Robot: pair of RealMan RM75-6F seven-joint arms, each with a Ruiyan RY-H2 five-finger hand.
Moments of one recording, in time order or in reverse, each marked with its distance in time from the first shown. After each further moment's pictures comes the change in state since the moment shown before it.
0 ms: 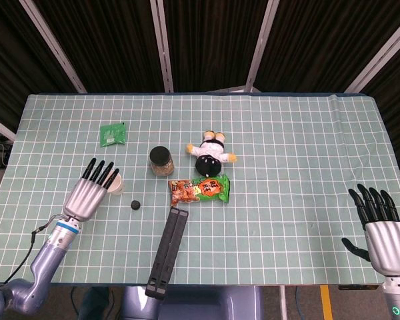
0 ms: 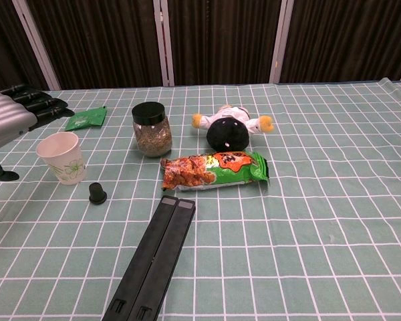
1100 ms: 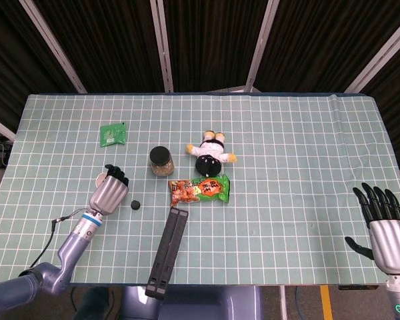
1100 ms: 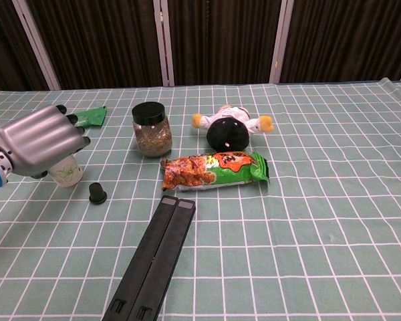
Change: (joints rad) left arm -0.112 -0.219 0.043 0.307 0.032 0.002 0.198; right arm 0.004 0.005 0.002 0.017 0.018 -0.002 0.029
